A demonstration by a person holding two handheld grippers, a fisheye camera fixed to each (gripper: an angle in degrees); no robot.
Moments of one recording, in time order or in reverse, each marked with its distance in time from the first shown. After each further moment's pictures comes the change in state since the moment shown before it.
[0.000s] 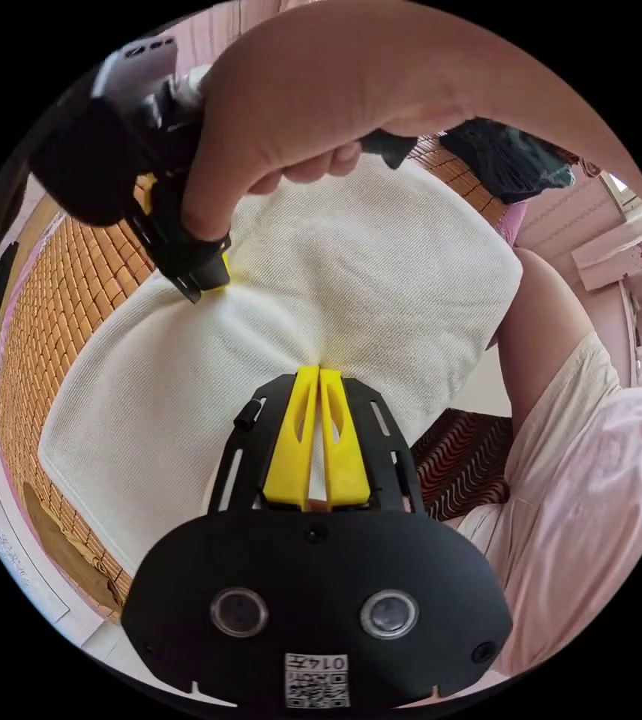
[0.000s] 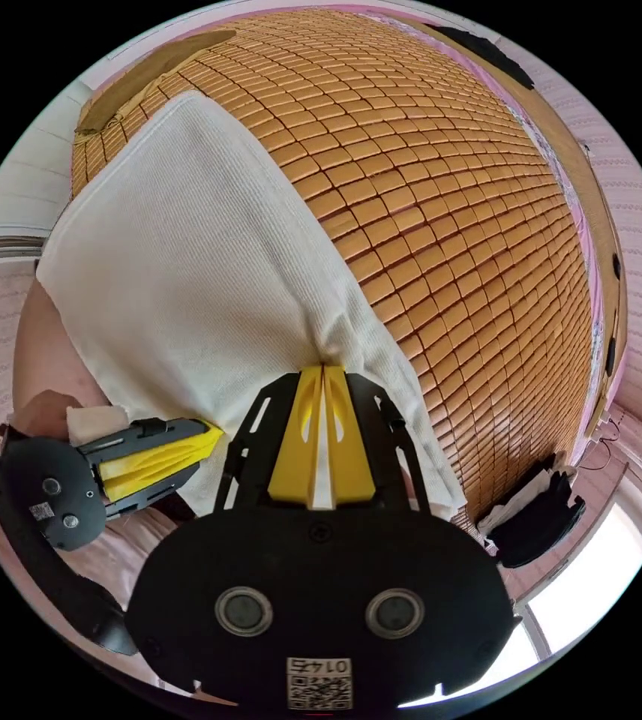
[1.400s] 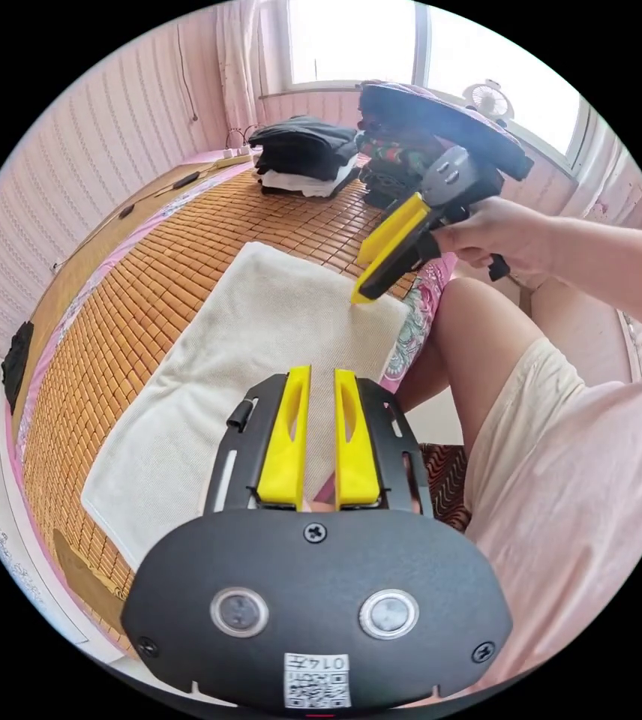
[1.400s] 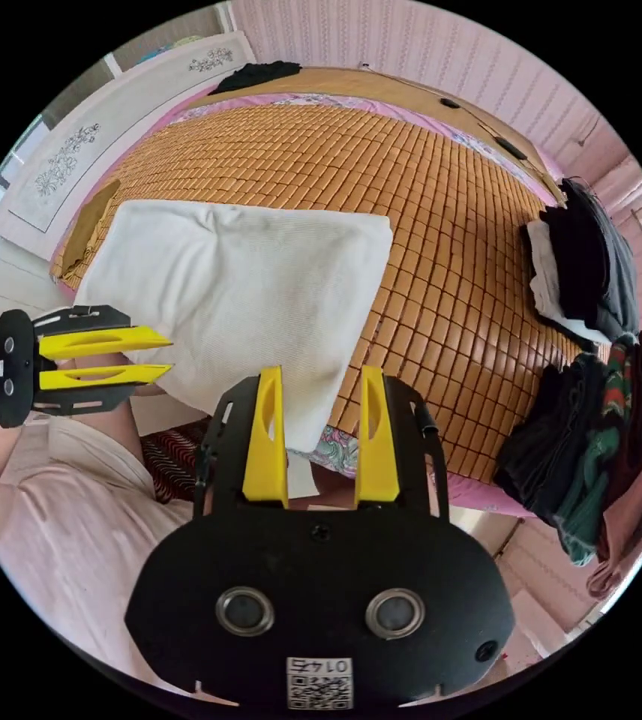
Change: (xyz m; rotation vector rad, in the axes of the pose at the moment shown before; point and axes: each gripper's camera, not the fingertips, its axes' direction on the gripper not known) left arm 0.104 0.011 0.001 0.248 -0.052 0.148; right arm 0.089 0.422 0.076 0.316 -0.259 0.638
